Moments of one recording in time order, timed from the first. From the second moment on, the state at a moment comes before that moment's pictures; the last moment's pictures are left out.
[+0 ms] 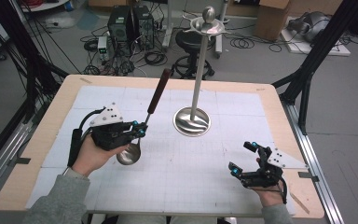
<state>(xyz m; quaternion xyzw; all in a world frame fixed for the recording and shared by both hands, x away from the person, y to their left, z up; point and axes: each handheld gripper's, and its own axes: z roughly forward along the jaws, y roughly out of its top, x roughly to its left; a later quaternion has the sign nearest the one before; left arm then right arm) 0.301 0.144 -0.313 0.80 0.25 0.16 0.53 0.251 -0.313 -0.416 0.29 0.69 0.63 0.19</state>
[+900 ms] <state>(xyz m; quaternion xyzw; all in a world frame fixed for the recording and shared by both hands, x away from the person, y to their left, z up) 0.336 0.126 -0.299 0.80 0.25 0.16 0.53 0.253 -0.315 -0.415 0.29 0.69 0.64 0.20</state>
